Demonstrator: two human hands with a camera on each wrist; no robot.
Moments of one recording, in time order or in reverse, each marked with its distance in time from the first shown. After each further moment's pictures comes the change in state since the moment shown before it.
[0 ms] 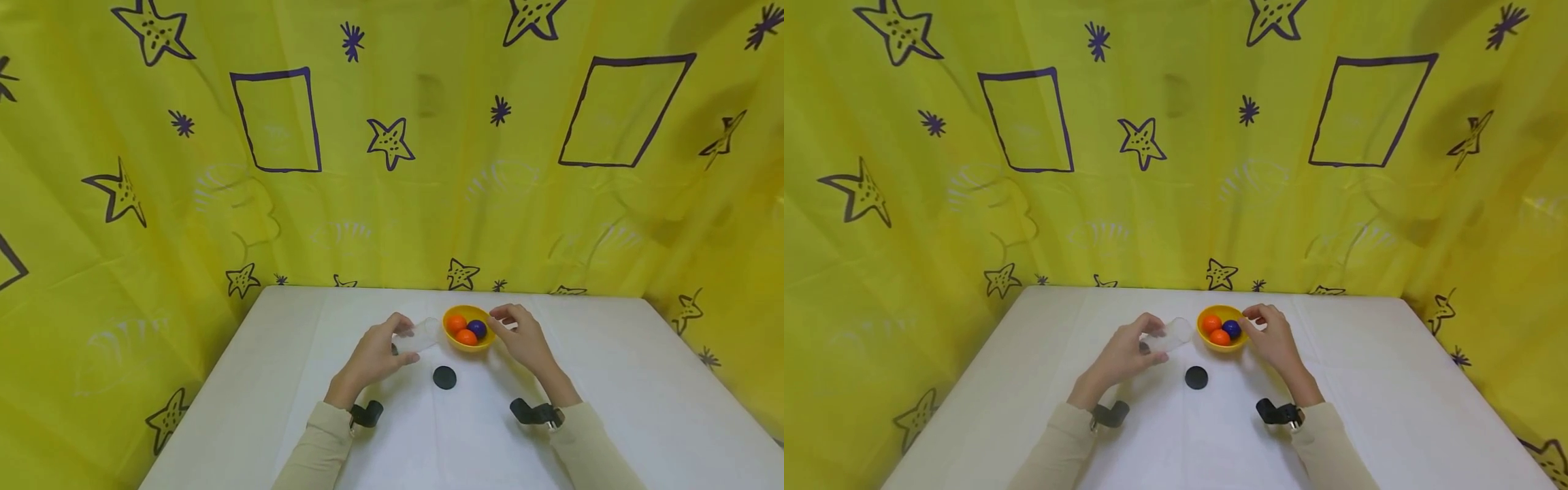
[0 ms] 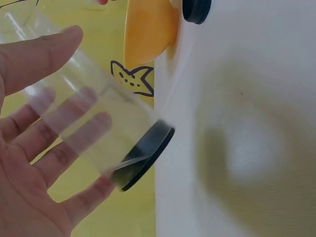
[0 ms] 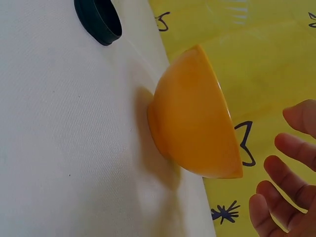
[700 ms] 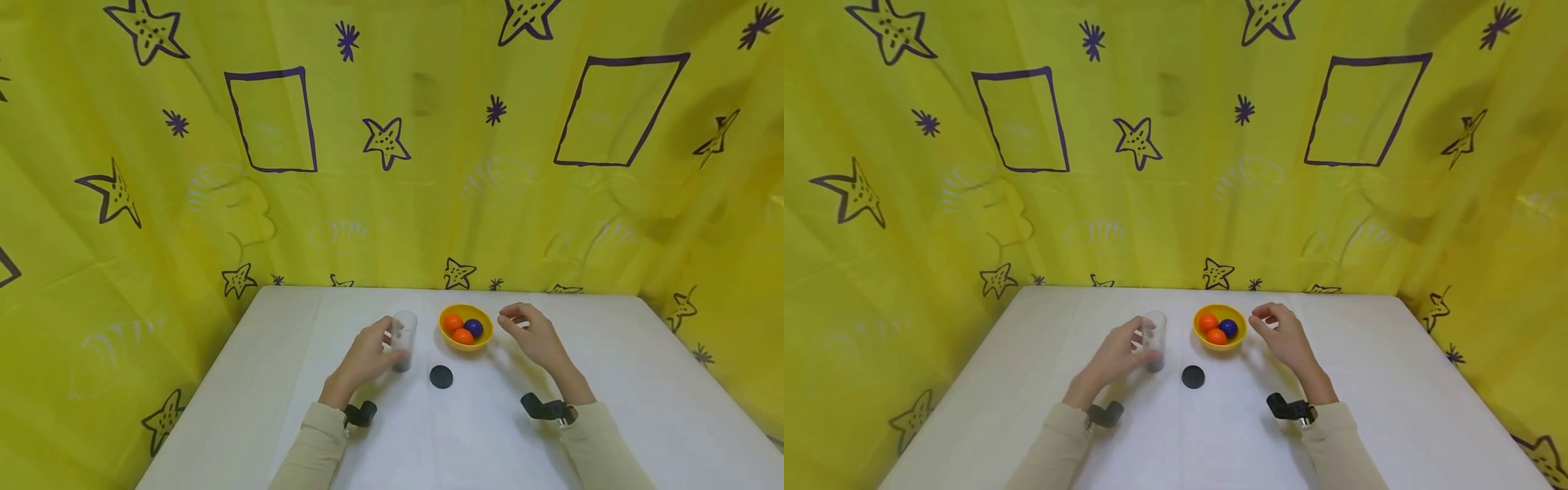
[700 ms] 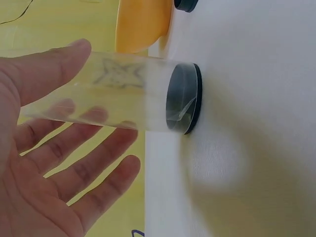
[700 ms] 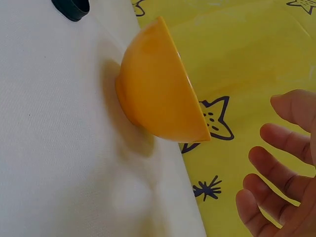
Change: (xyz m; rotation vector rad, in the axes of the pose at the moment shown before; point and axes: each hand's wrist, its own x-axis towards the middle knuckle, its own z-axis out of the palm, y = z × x) left_hand 0.001 -0.015 0.002 -0.075 -0.001 -0.128; right_hand -0.004 0.012 -0.026 -0.031 -0.019 -0.012
